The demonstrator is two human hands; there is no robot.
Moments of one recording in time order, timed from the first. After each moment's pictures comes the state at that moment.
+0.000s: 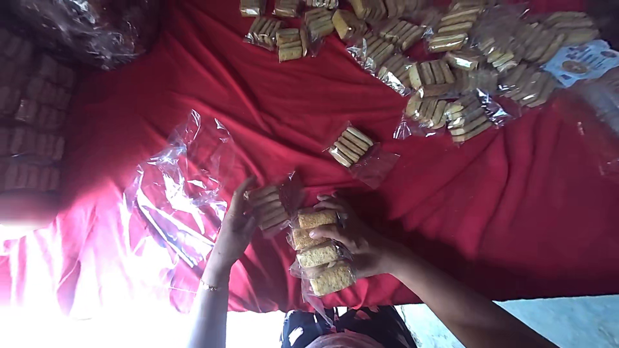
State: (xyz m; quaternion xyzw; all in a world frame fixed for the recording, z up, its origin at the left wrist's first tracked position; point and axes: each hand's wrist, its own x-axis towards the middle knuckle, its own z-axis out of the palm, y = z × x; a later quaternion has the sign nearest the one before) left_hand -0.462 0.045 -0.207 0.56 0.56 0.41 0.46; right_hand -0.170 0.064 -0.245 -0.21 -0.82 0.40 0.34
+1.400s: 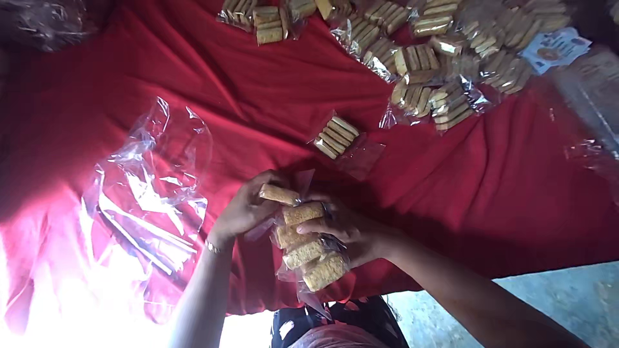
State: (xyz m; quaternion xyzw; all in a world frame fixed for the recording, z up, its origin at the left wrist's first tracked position) left_hand -0.430 0.099 -0.212 0.64 0.43 0.33 0.55; right_hand -0.158 0.079 -0.238 -0.18 -0.82 0.46 0.31
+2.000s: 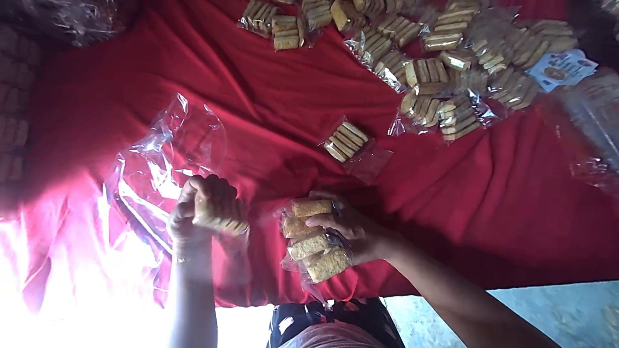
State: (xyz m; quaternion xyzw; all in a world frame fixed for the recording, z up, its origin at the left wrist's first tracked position) left_hand -0.496 0.069 -0.214 0.39 0.21 0.64 0.63; right_hand -0.160 0.076 -0.246 -0.20 -0.82 0.44 0.31
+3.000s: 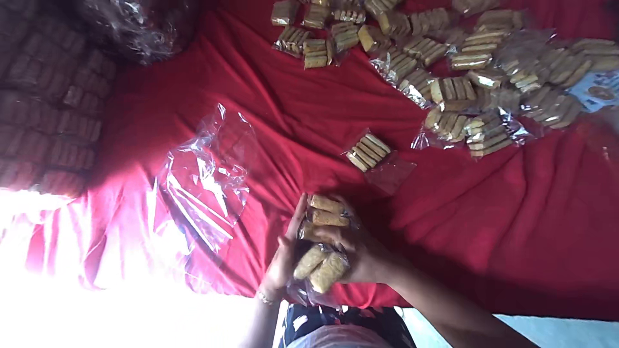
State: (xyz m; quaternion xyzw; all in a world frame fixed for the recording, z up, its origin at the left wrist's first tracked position) left_hand -0.395 0.003 -0.220 0.46 0.38 0.53 0.60; right_hand -0.196 0.050 -0.238 -0.26 -0.81 0.39 0.36
